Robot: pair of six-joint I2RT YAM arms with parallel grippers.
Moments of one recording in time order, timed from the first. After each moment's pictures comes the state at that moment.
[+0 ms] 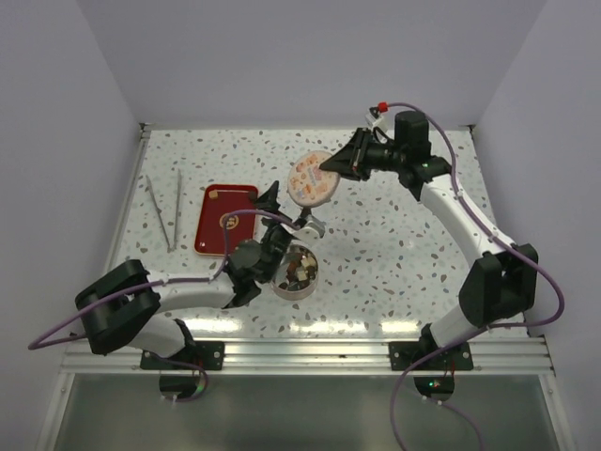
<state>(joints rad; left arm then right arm) -1.00 1.42 0.57 1.17 -0.54 0.84 0.30 1.56 1.39 -0.26 -0.80 0.93</state>
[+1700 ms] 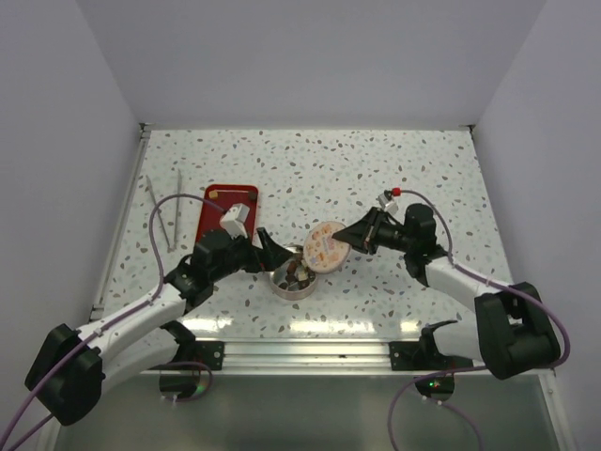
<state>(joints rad) -0.61 0.94 0.41 0.16 0.15 -0.73 0.27 1.26 0.48 0.48 -0.80 1.22</state>
